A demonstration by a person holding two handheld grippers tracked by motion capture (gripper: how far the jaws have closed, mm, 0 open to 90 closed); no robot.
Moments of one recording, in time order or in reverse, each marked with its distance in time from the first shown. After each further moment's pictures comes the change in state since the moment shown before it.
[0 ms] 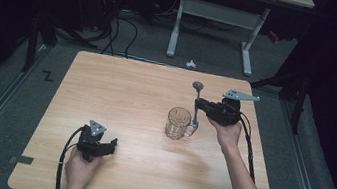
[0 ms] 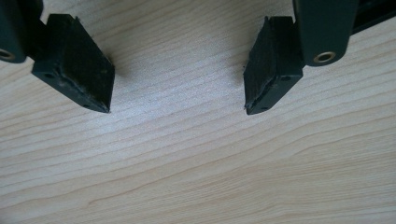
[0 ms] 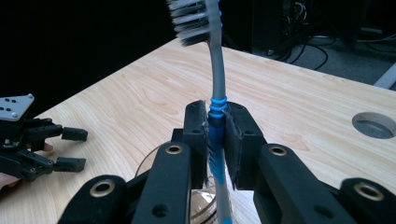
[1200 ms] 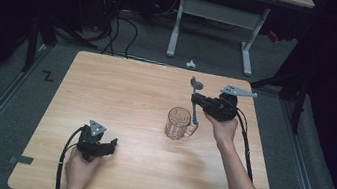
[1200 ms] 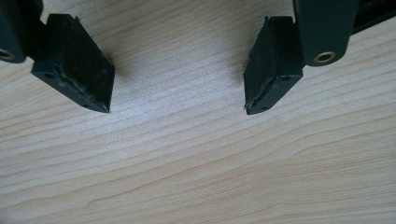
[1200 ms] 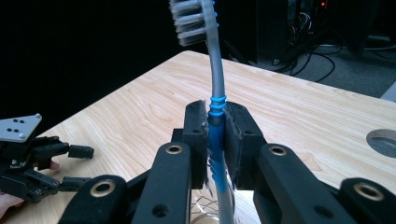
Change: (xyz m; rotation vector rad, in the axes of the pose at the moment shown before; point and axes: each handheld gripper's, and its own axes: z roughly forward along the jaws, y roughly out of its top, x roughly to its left) left arm 0.000 0.000 0.000 0.000 0.000 -0.001; right arm 0.002 0.010 0.011 -0.044 0.025 0.020
